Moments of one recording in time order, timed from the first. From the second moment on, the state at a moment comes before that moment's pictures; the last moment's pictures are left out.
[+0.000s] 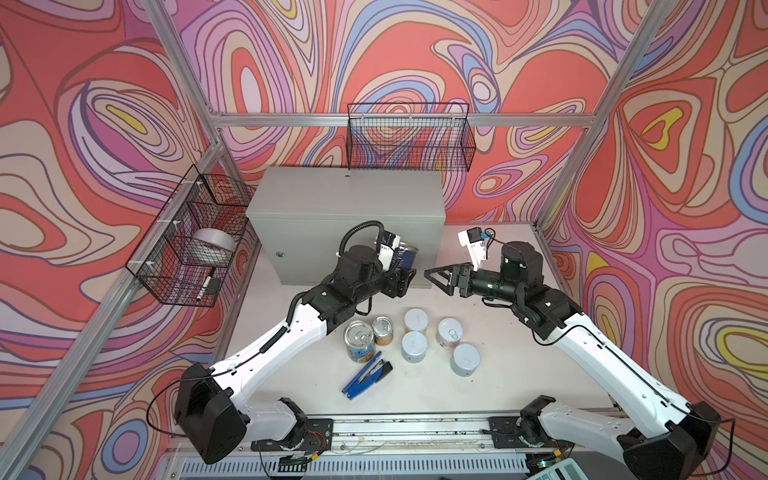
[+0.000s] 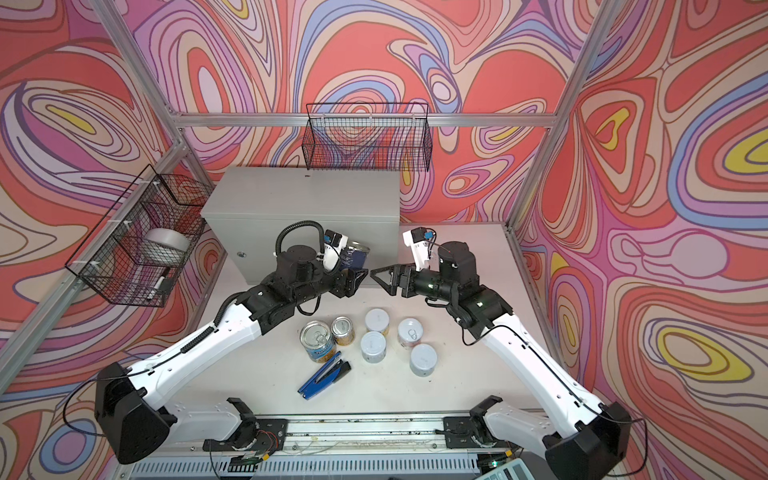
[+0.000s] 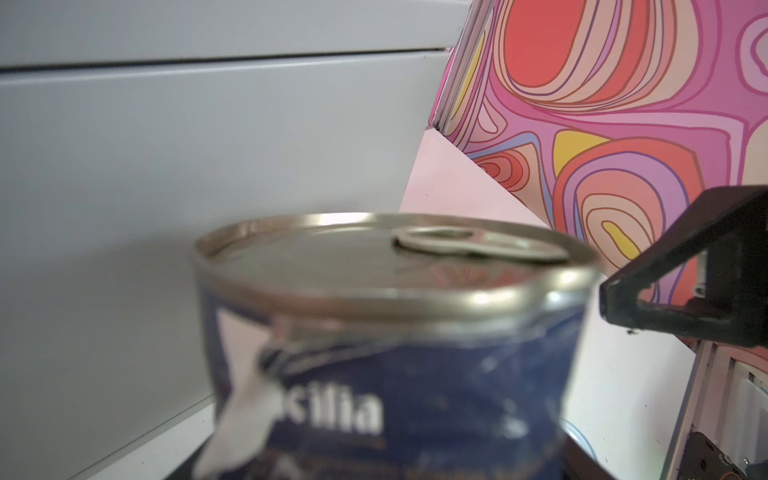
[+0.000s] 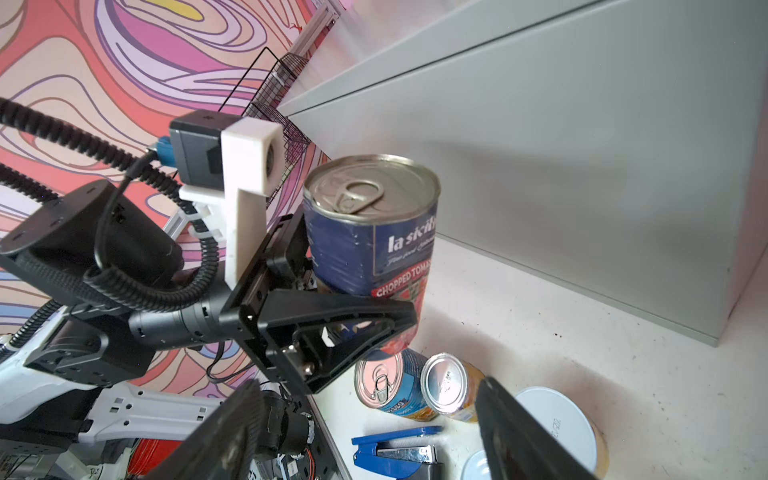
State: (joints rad) left arm -0.68 1.30 1.13 -0.21 0.05 -0.22; right arm 0.48 1.11 1.06 -0.24 -0.55 0.57
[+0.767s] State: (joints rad) left arm -0.66 1.21 1.42 -0.43 -0.09 -0.10; right arm 0.48 1.04 0.81 0.15 -0.60 0.63
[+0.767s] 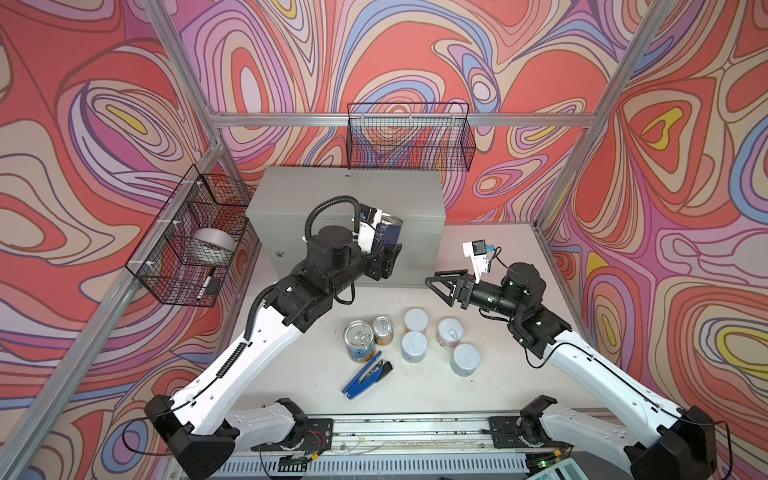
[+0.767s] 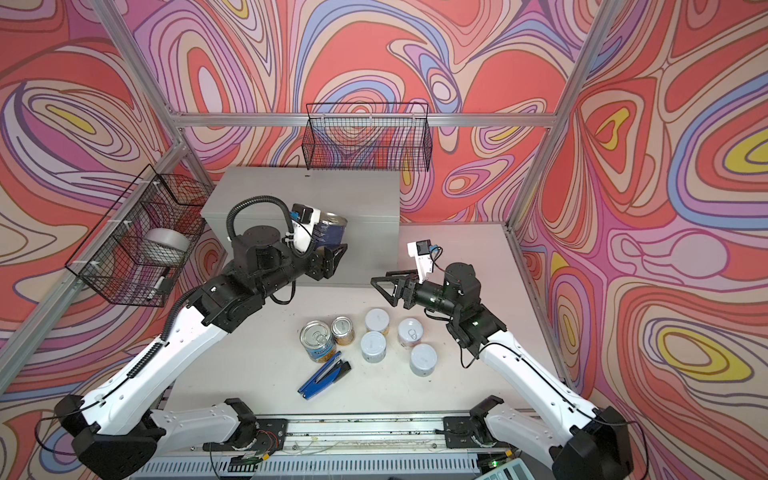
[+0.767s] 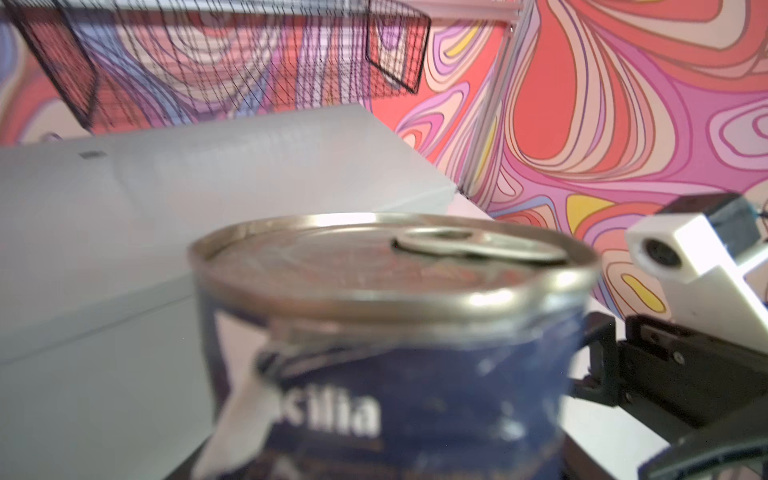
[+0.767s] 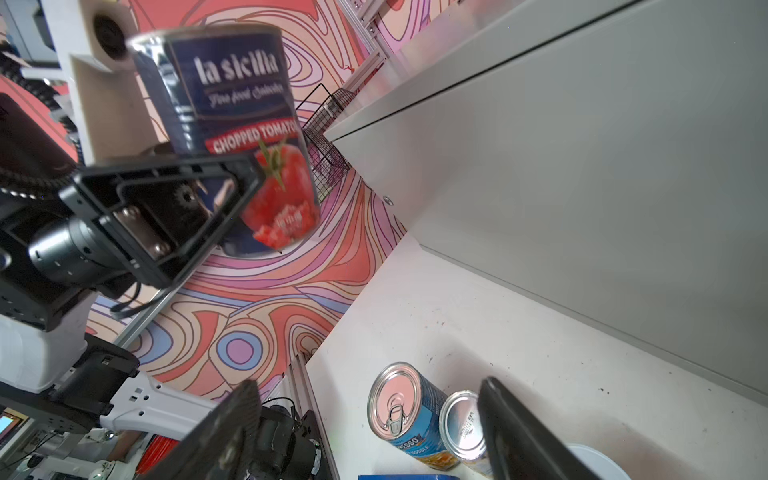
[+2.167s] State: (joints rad) left arm -0.14 1.75 2.23 -0.40 -0.28 0.08; right arm 0.48 0.85 0.78 -0.08 -0.37 0.52
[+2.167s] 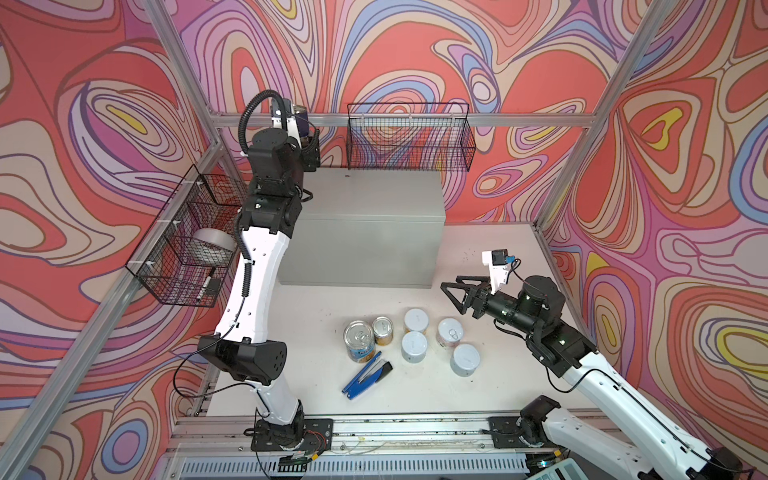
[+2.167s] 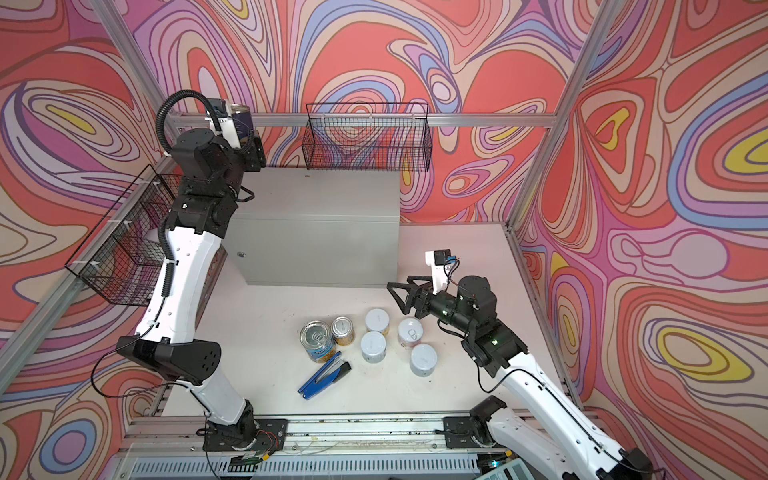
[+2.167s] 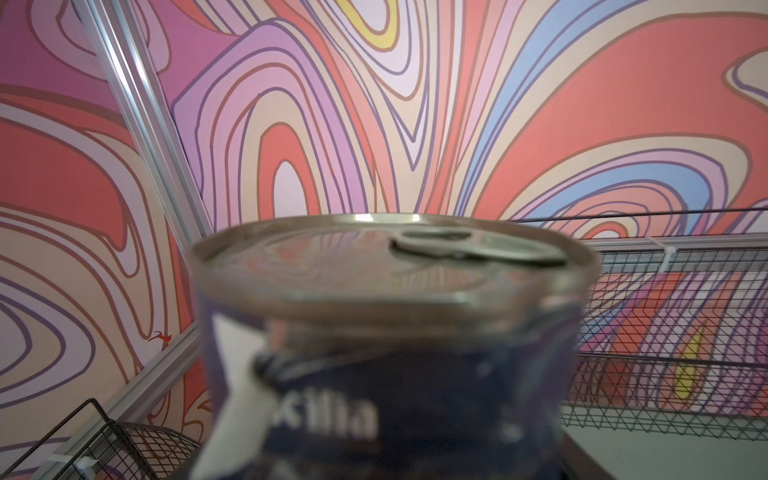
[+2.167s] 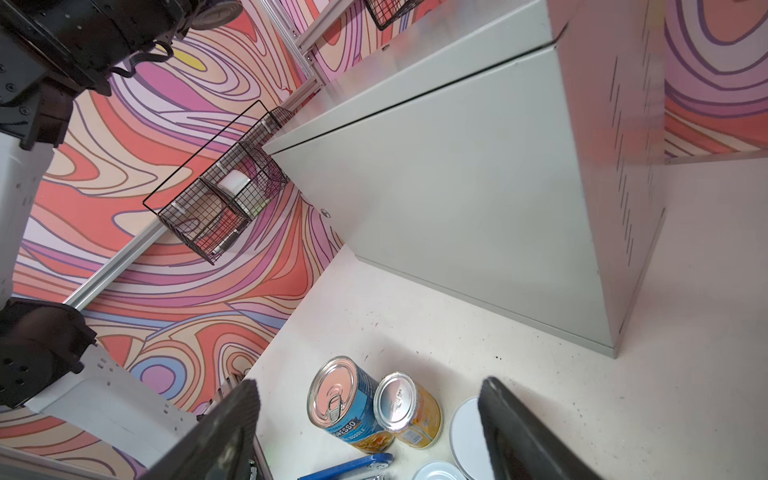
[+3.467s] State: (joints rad) left arm 0.08 1.98 2.06 -0.10 -0.05 0.00; right arm 0.48 0.85 0.70 0.01 -0.24 0.60
